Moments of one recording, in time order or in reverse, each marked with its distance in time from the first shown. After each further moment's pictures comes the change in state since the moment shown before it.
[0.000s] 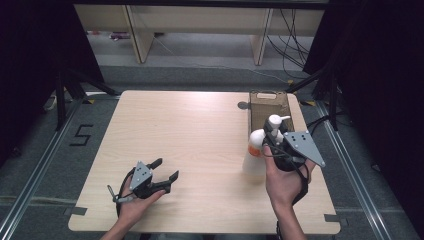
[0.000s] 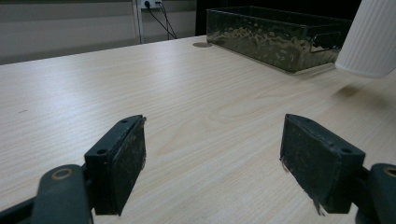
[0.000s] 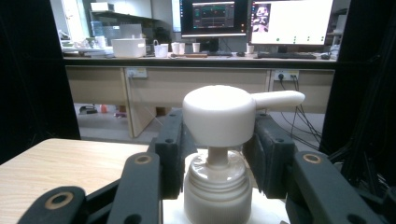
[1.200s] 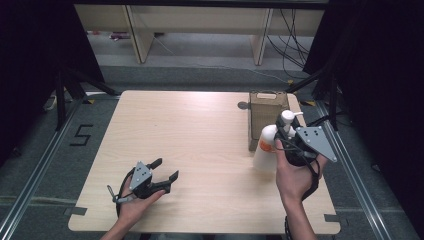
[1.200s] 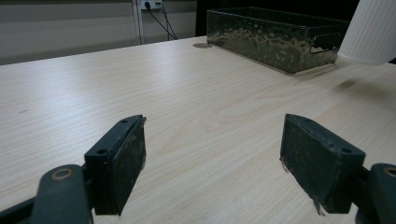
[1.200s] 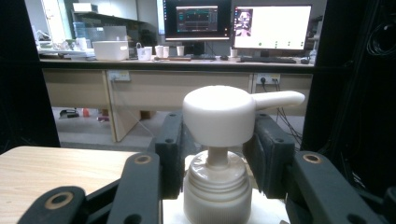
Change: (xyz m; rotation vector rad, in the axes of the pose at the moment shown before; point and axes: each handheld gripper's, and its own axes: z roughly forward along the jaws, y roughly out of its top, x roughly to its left) left arm 0.000 0.000 0.000 -0.002 0.001 -0.002; right arm -0.024 0.007 0.005 -0.015 -0.063 -0.006
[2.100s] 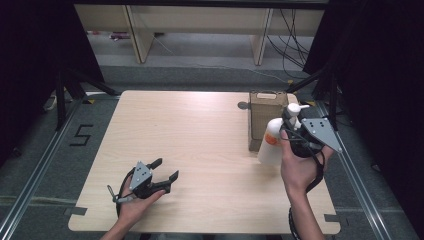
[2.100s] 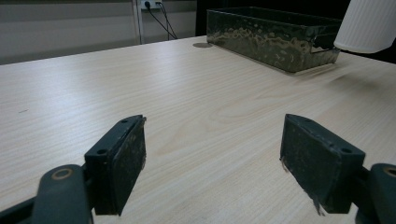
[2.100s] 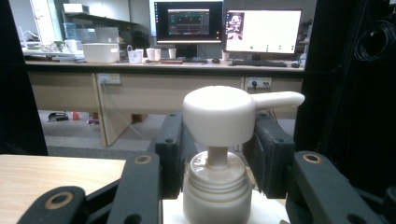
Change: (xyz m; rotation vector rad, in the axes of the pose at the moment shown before) left arm 0.000 0.000 0.000 0.002 0.000 0.001; right arm -0.014 0.010 0.014 -0.015 -0.032 -0.022
